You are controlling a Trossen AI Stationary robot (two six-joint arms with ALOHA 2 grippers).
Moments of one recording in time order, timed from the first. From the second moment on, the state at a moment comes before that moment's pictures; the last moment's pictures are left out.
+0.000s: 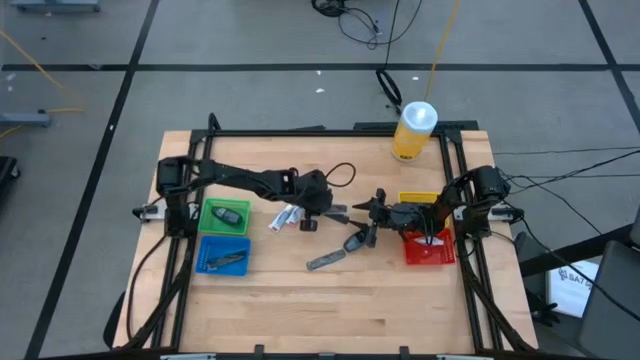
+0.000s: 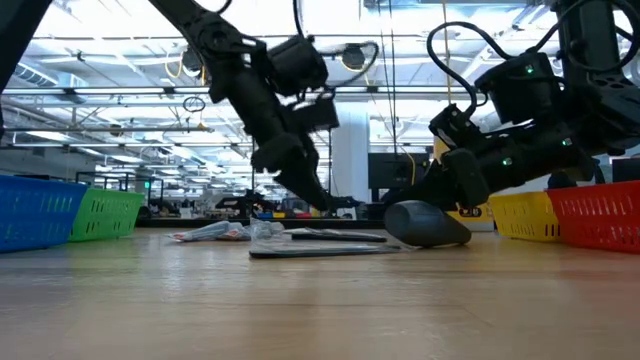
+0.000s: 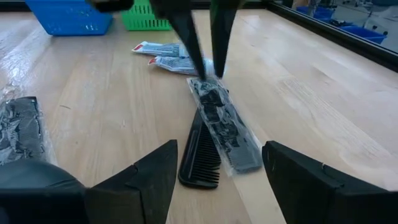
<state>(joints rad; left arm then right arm) 0.17 1.89 1.15 -0.19 0.08 0.33 0.02 1.87 0.29 1.29 0.27 0.06</state>
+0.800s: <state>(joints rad) 0.22 1.89 1.14 -0.34 0.13 0.19 0.02 1.87 0.29 1.28 0.27 0.06</state>
